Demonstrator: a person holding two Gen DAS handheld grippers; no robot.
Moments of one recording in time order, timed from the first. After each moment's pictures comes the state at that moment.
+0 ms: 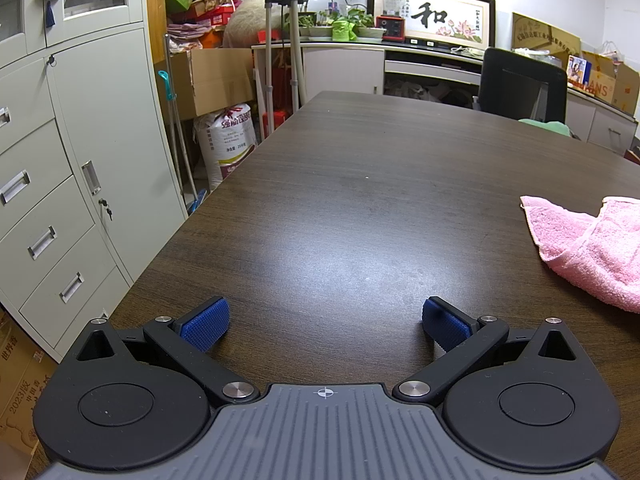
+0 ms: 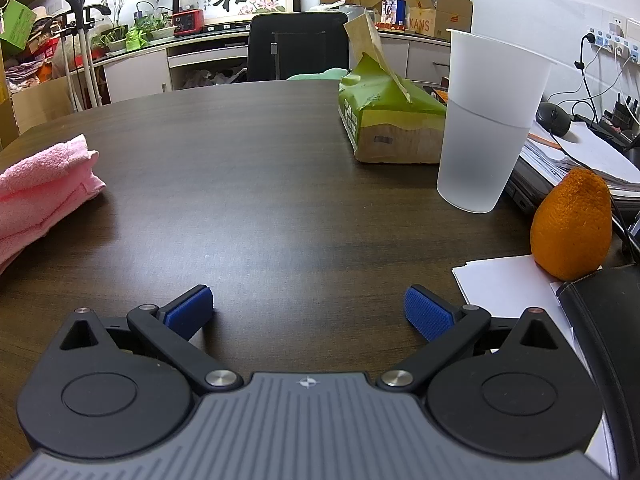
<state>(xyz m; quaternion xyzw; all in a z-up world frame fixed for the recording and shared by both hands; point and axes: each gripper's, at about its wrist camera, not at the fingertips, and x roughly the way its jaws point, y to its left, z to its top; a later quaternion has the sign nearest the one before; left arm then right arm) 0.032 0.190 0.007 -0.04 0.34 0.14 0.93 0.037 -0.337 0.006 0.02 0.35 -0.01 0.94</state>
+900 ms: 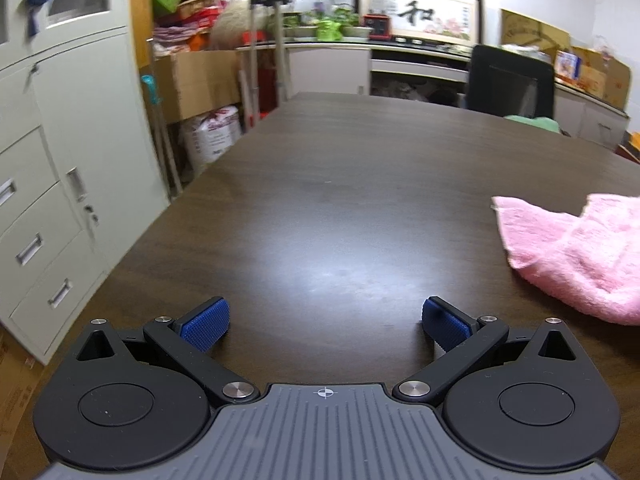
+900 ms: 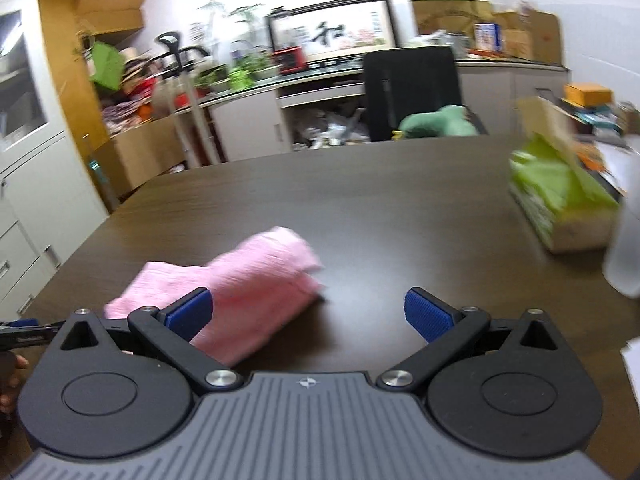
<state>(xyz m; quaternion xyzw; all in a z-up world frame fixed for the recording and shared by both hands) 0.050 0.164 0.007 -0.03 0.34 0.12 0.93 0.073 -0.219 0.084 0.07 0.31 0.16 0.93</state>
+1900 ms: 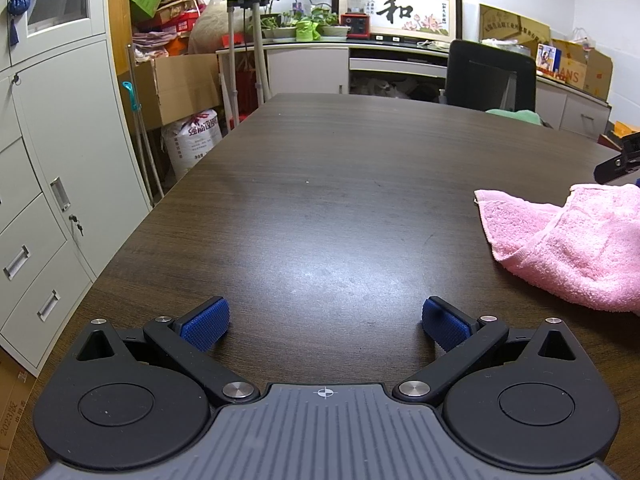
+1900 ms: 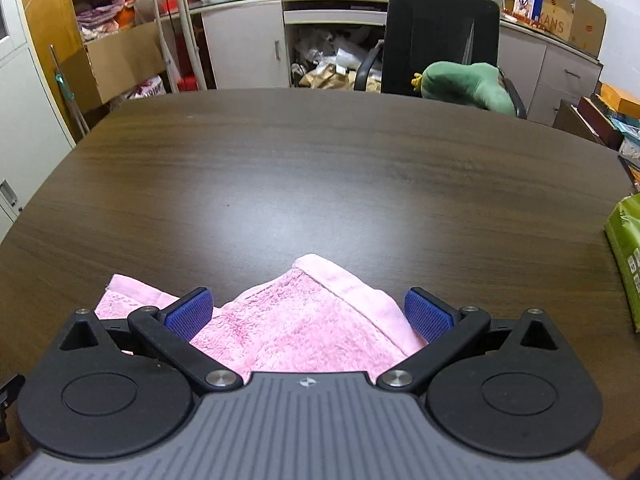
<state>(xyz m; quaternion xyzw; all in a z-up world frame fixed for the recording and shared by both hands) 0.049 0.165 0.005 -0.03 0.34 0.10 0.93 0.212 -0.083 0.066 -0.02 0.43 0.12 0.89</state>
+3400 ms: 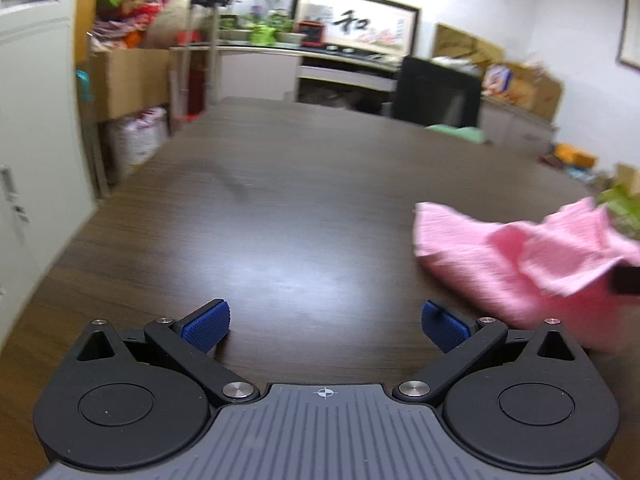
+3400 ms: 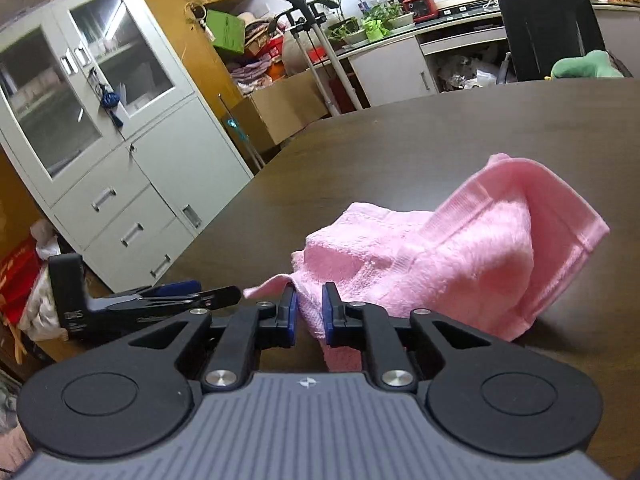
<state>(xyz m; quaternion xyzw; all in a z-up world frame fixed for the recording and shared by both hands) 0.034 0.162 0.013 -0.09 0.31 -0.02 0.94 0.058 -0.128 0.061 0.14 0.34 0.36 0.86</state>
